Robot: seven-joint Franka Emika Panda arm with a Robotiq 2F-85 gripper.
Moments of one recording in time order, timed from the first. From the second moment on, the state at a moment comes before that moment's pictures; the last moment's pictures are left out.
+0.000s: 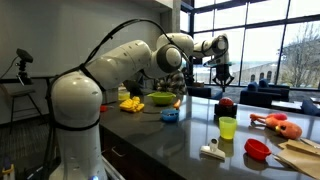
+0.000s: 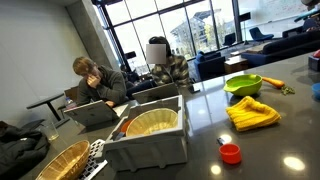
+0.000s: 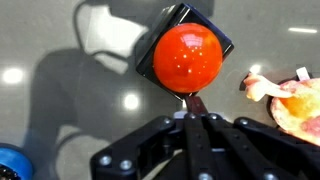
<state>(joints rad) -0.15 1.06 -0.28 -0.47 0.13 1.61 2.60</state>
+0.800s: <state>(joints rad) -0.11 1.13 -0.30 -0.50 0.09 1.60 2.60</state>
